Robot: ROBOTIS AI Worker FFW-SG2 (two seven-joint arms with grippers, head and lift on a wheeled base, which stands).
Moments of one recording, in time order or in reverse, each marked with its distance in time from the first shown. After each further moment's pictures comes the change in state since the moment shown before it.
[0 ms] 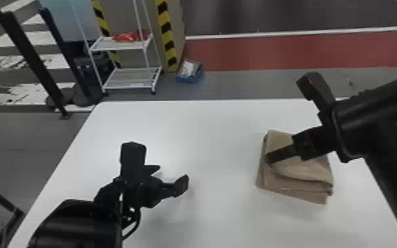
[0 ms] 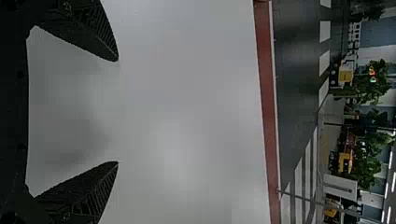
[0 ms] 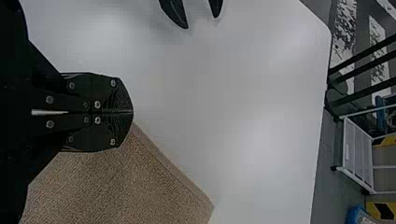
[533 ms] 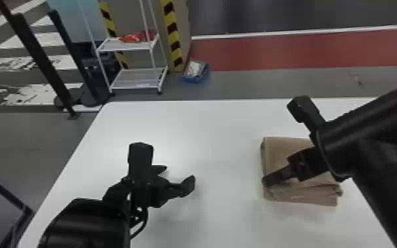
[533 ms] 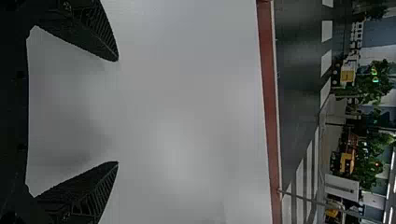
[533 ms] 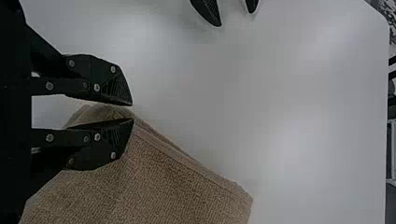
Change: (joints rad) left arm -0.004 0.000 -0.002 0.013 0.000 -0.003 0.000; right arm 0.035 0.022 0.051 0.067 0.024 0.000 0.000
